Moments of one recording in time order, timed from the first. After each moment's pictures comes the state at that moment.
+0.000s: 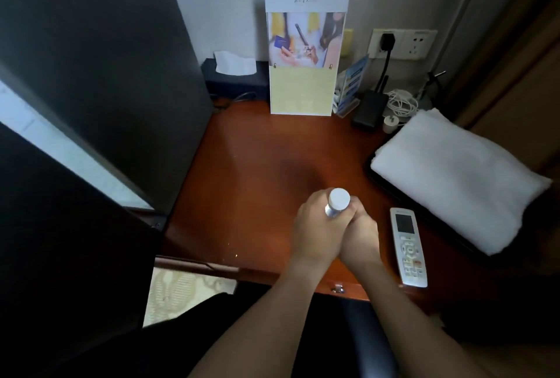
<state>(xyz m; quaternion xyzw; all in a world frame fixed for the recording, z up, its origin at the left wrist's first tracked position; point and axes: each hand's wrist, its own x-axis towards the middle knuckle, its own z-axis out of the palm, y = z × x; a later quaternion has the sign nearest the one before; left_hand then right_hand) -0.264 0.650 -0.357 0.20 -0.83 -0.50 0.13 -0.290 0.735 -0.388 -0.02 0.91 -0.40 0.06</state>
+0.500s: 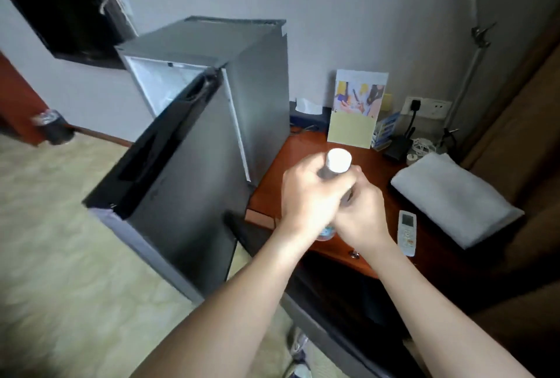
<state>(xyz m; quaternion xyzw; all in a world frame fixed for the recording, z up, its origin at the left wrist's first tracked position) -0.022 0.660 -0.085 0.20 -0.76 -0.51 0.34 -0.063 0.747 -0.115 -0.28 0.79 -0.54 -0.02</state>
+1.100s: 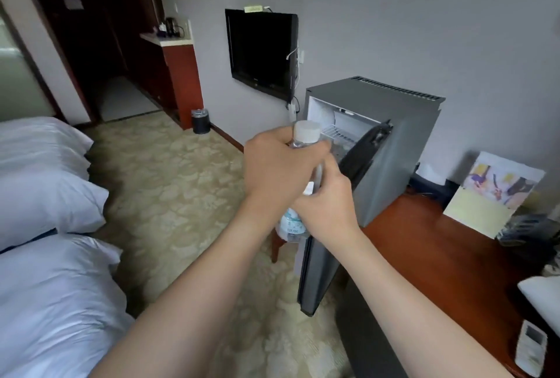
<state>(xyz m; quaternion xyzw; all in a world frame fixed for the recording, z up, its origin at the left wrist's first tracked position) 0.257 0.510 0.069 0.36 -0.68 -0.36 0.53 0.182 0.561 0.018 -0.51 0.64 -0.57 0.08</state>
